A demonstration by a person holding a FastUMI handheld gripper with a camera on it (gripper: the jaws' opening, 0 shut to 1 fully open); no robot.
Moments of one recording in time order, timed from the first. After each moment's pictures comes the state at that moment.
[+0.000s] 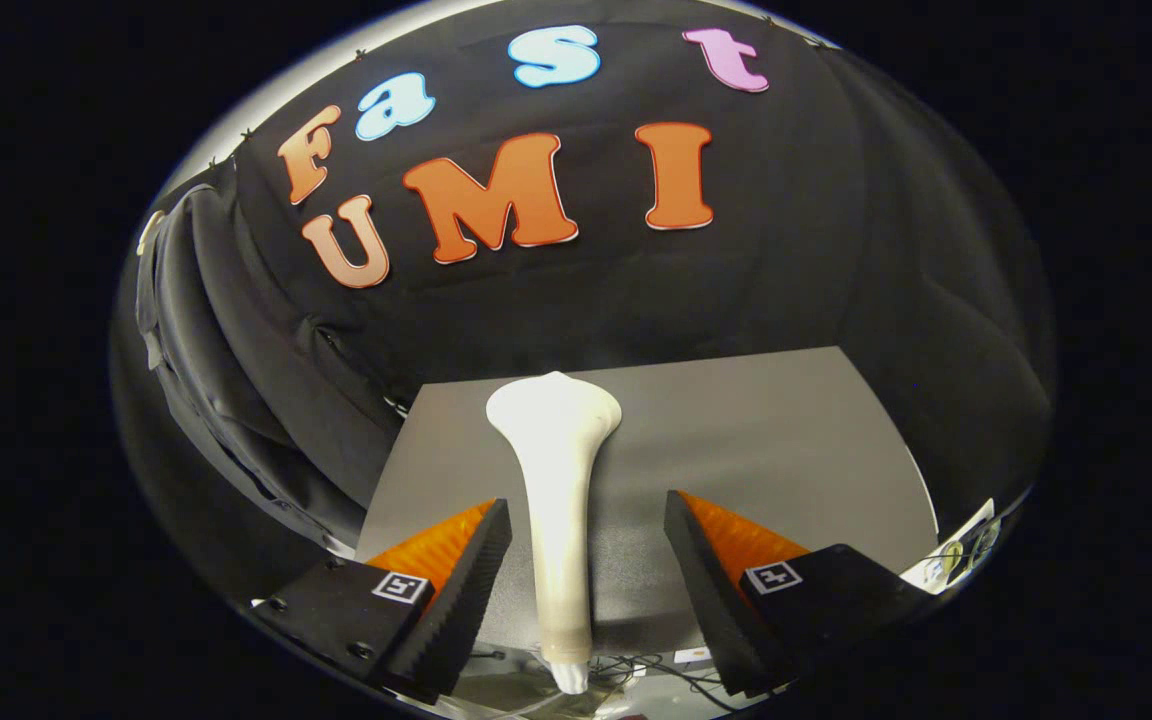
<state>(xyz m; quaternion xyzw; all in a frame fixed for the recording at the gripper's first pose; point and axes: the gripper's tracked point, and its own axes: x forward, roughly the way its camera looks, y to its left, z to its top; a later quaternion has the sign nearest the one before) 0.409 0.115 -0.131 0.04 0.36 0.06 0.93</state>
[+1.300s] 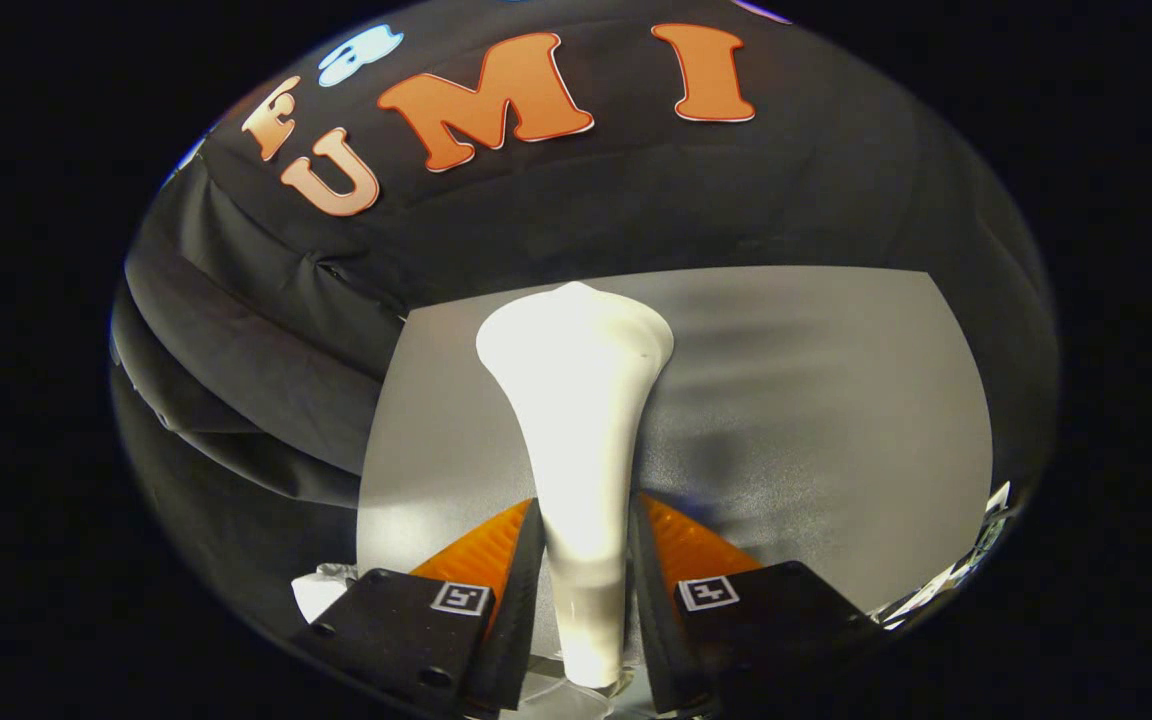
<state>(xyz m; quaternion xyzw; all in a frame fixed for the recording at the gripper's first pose) 0.422 0.137 -0.202 0.05 0.52 0.09 0.85</state>
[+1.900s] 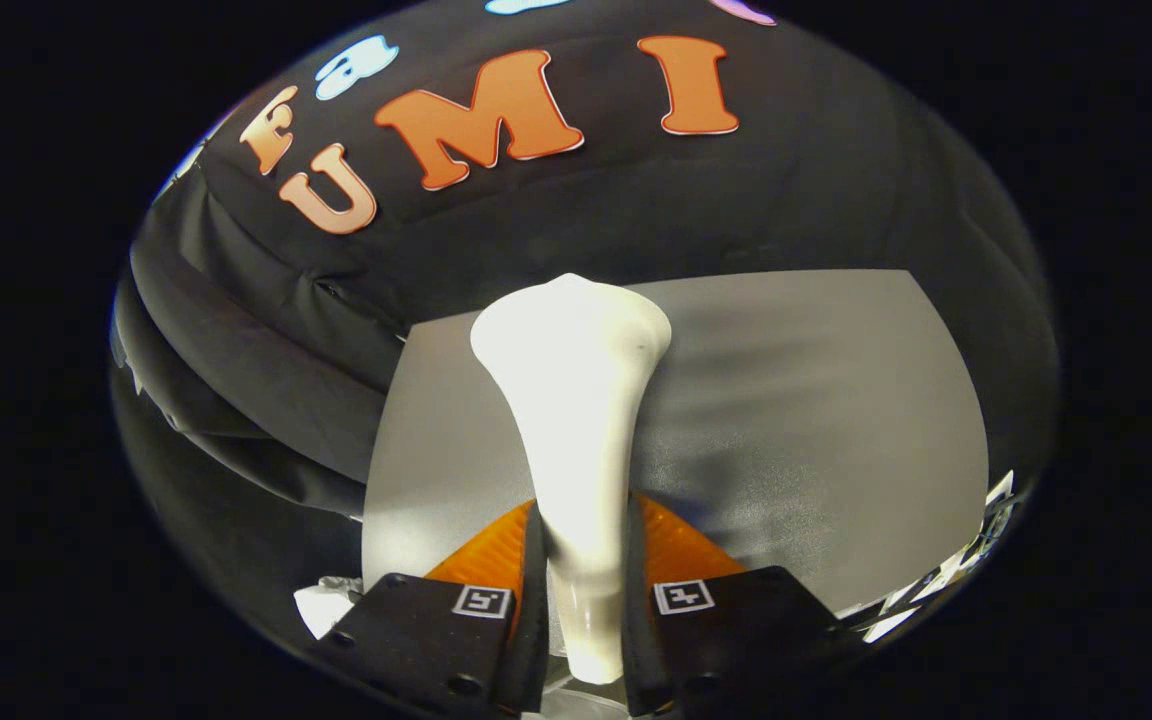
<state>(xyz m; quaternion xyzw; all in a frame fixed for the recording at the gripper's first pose) 0.420 0.128 -0.178 0.08 0.47 0.07 0.88</state>
